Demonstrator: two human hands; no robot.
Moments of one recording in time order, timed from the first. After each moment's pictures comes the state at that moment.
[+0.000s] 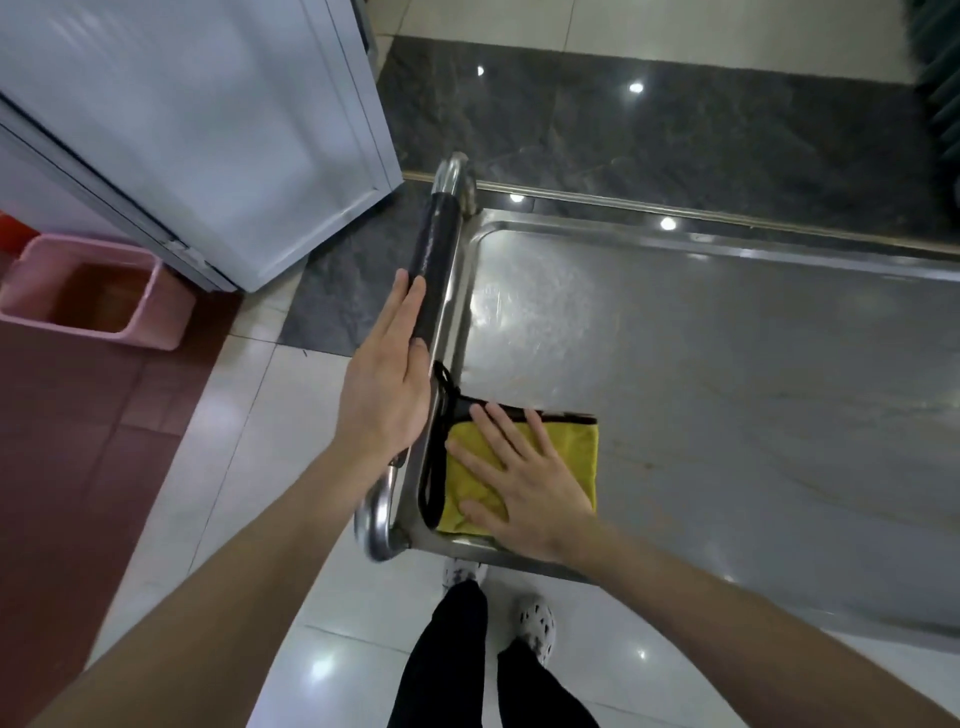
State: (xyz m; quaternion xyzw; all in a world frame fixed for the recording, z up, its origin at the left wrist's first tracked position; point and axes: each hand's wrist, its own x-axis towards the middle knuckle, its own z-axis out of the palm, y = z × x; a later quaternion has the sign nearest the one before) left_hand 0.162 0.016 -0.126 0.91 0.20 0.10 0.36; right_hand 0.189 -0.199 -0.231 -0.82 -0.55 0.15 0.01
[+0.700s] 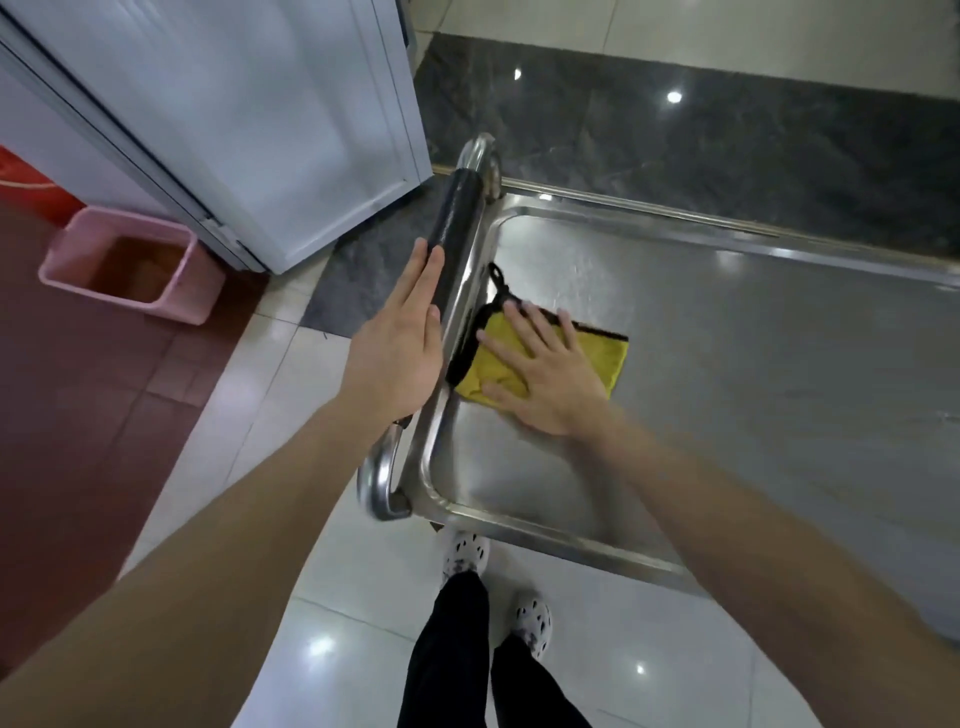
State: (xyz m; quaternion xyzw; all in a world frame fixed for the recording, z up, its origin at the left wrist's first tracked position) left_hand 0.159 0.021 -0.135 0.94 0.19 0.08 0.26; right_hand 0.296 -0.161 -0.241 -0.85 -0.51 0.09 0.02
